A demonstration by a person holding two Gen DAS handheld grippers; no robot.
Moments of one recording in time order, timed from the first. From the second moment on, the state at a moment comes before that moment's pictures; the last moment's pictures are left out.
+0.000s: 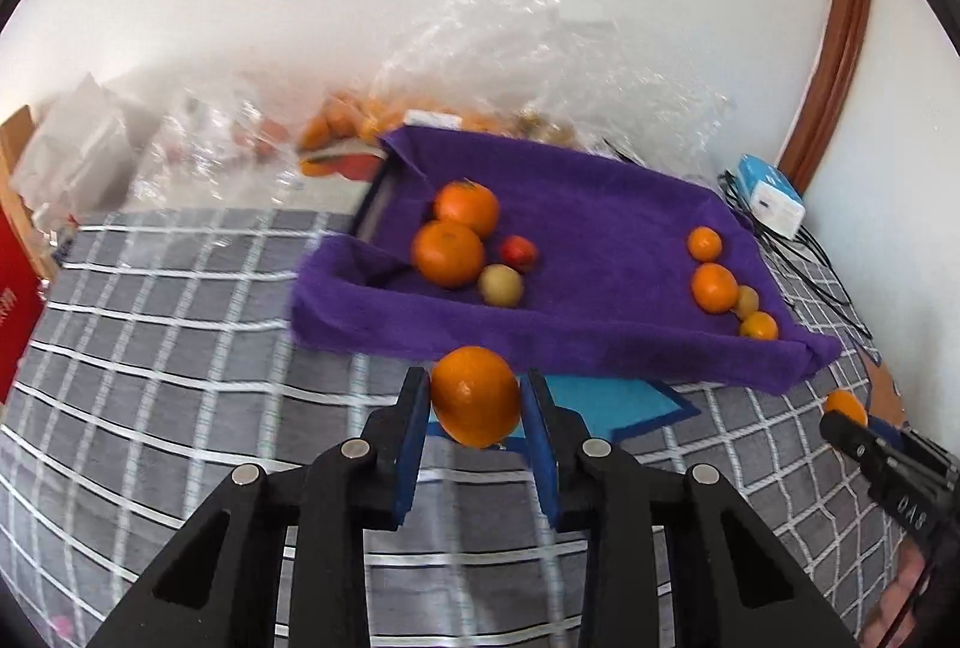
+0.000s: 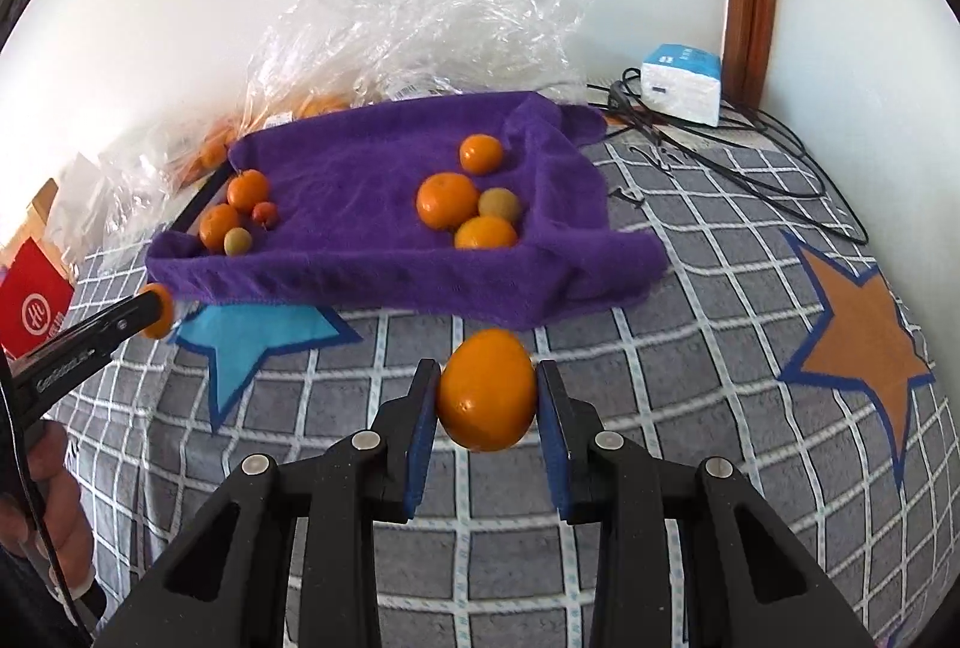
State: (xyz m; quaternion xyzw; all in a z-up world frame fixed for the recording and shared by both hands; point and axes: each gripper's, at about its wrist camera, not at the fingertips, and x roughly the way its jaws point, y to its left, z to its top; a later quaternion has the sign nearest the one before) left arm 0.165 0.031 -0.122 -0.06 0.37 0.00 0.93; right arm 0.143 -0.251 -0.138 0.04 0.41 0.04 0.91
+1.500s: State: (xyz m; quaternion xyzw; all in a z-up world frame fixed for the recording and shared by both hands) left arm 0.250 0.046 -0.117 -0.11 0.39 -0.04 0.91; right arm 0.260 -0.205 -0.147 0.00 0.45 0.08 0.89
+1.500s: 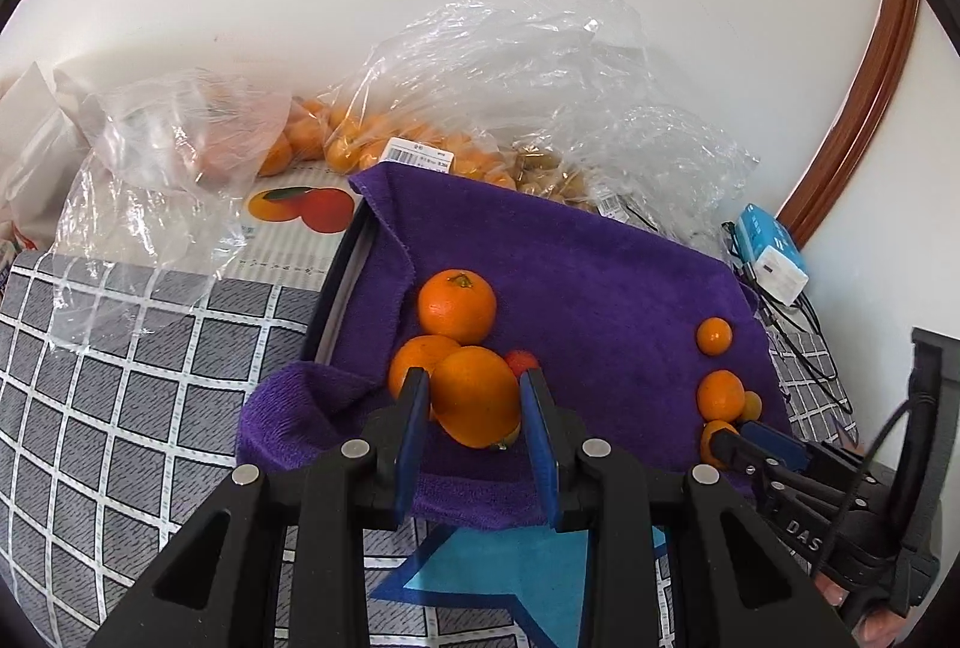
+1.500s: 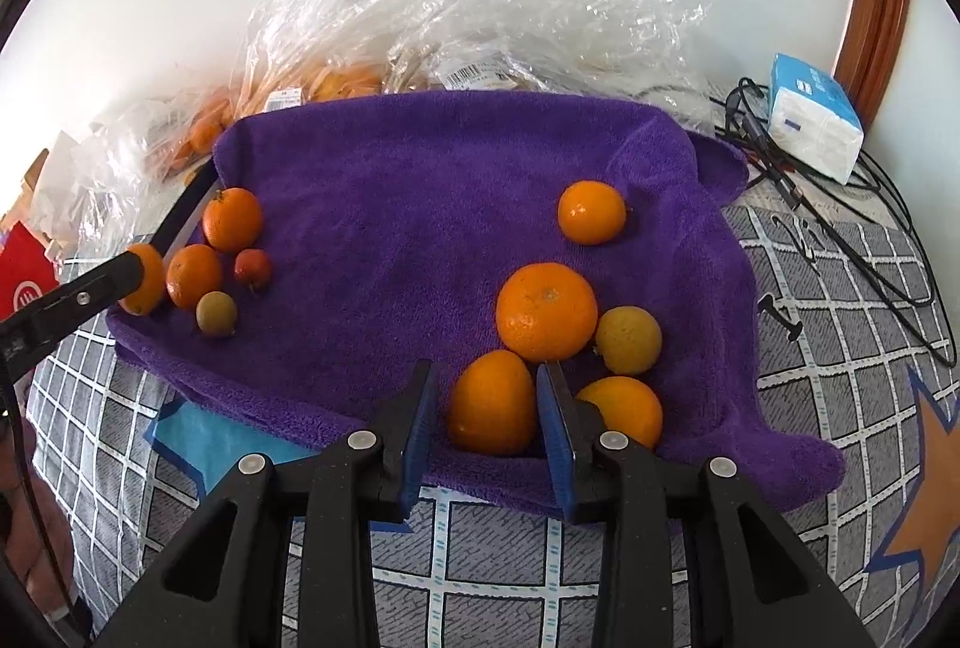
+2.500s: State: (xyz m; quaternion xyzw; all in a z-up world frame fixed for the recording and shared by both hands) left arm 0.274 -0.008 -0.150 -0.08 0.45 -0.05 0.89; right arm 0.234 -0.236 -0.139 -0.01 0.42 0.04 0.91
